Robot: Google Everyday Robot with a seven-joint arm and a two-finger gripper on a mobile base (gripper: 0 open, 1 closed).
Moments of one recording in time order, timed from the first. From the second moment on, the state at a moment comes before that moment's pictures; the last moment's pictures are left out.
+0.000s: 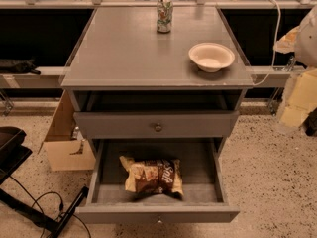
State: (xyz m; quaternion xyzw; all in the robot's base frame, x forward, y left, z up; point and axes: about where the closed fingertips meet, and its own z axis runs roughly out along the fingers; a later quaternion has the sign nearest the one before) arm 0.438 -0.217 0.976 -0.60 0.78 -0.03 0.16
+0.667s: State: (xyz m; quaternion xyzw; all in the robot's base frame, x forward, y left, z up) arm 0.445 -0.204 0.975 -0.61 0.77 -0.04 0.17
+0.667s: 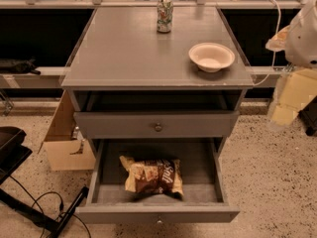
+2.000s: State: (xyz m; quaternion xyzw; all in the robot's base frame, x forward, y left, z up) arm 0.503 -0.128 0.686 -0.65 0.73 0.06 0.21
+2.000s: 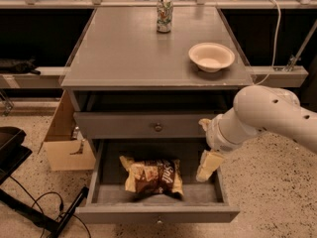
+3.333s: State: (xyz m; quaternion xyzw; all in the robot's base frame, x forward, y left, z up) arm 0.558 -0.021 0.506 -0.67 0.69 0.17 0.22
